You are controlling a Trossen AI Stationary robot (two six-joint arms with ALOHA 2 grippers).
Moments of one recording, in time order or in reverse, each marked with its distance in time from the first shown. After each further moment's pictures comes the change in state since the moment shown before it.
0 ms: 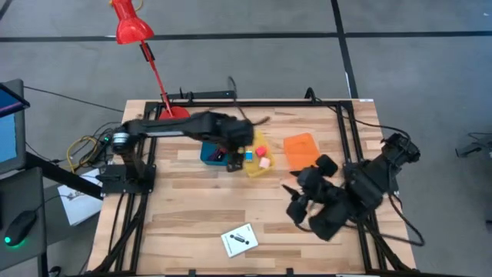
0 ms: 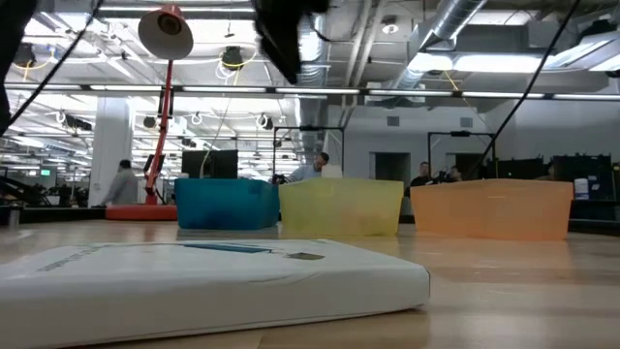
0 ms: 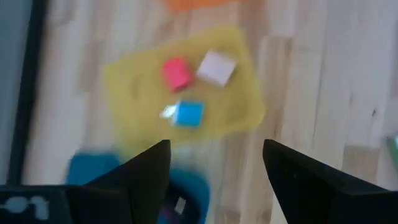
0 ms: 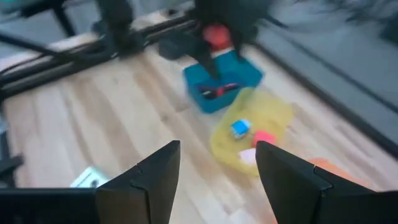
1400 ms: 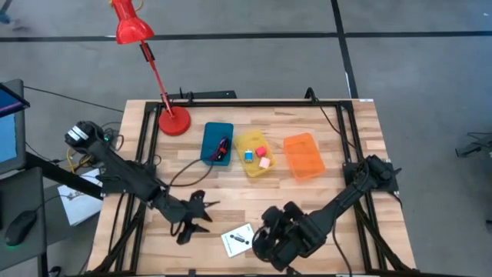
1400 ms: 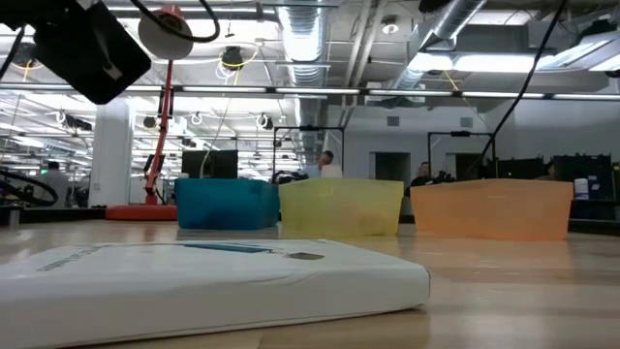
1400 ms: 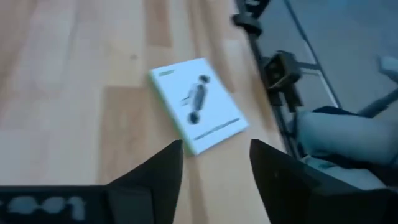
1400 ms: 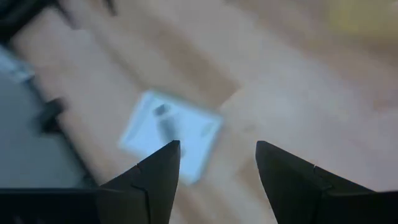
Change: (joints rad) left arm -0.697 -0.547 -1.195 1.174 -0.048 -0.518; right arm -0.002 0.346 -0.085 0.345 -0.313 0.332
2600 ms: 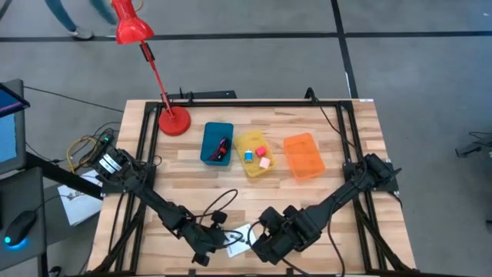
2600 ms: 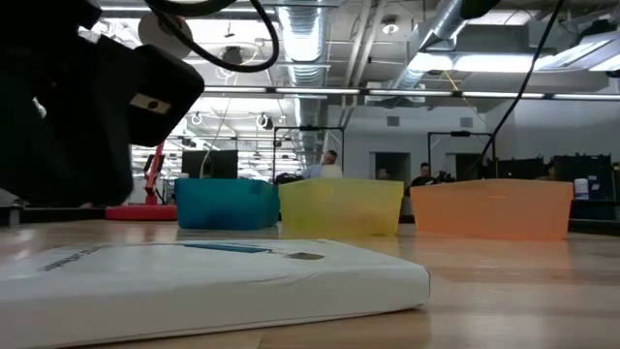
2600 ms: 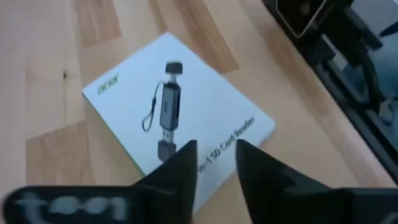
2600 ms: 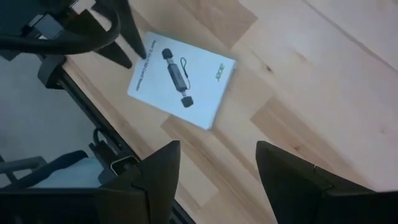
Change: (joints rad) left arm -0.067 0.542 0.282 0.095 -0.094 0.315; right arm -0.038 0.000 0.000 0.039 -0.317 0.027
